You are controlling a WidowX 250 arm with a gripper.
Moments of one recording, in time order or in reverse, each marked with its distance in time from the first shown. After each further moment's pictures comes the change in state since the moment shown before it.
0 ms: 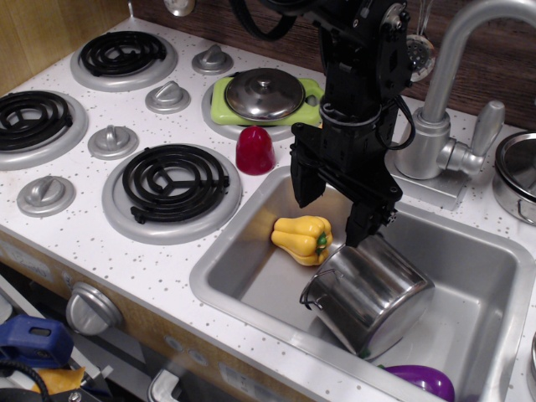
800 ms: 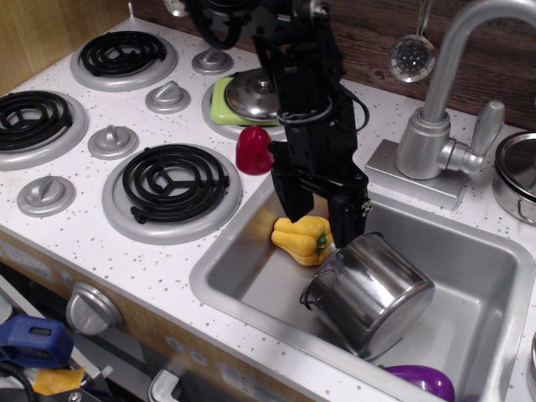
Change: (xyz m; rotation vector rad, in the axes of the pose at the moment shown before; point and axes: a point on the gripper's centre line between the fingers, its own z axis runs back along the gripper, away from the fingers) arm -0.003 0.000 -0.017 -0.303 -0.031 0.002
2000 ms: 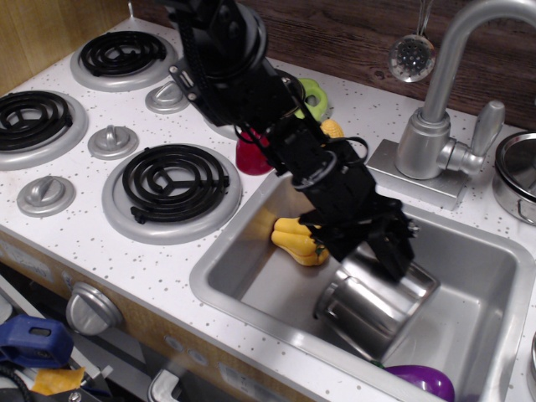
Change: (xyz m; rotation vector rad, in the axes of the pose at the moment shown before) arm 0.011 -0.034 -0.038 -0.354 -0.158 0.302
